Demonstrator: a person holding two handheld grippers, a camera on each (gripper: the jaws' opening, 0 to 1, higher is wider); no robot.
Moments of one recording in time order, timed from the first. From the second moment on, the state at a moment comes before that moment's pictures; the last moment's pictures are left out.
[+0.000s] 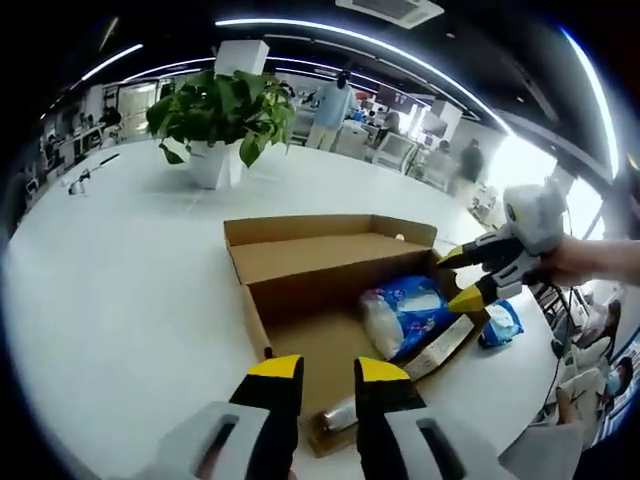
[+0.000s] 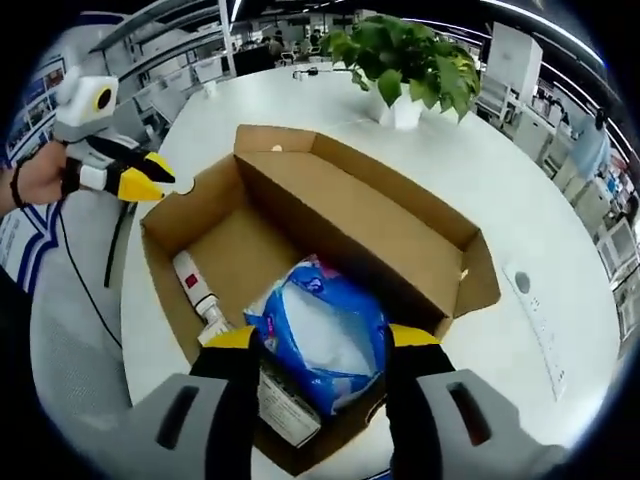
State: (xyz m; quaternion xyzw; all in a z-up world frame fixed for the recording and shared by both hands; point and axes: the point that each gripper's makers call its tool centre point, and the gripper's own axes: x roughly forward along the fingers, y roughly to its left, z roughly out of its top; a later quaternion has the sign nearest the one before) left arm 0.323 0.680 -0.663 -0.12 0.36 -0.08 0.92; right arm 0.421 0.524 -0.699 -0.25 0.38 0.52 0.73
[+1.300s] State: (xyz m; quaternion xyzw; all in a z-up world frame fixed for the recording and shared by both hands) left arm 0.308 0.712 -0.675 -0.13 0.37 -0.06 0.92; right arm 0.438 0.538 -0.778 -0.41 0.41 0.57 0.59
